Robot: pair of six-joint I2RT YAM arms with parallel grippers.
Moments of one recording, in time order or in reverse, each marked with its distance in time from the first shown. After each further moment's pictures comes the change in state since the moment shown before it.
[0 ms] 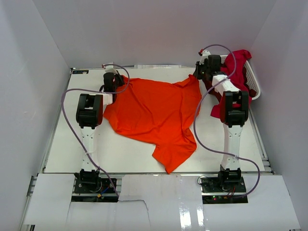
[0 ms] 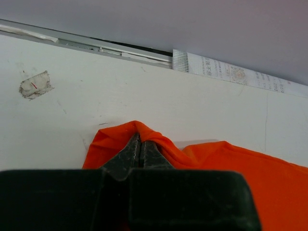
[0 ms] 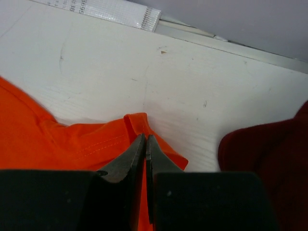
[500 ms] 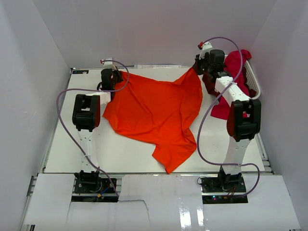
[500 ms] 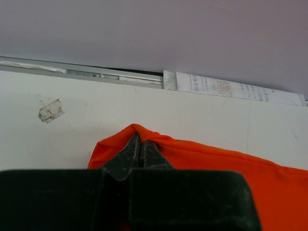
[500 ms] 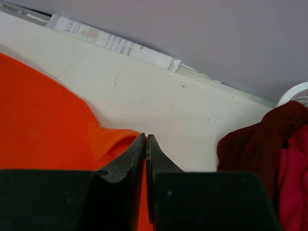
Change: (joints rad) left arm 0.000 -0.105 -0.044 -0.027 -0.003 0.064; right arm 0.062 -0.402 -0.291 0.092 0.055 -0.044
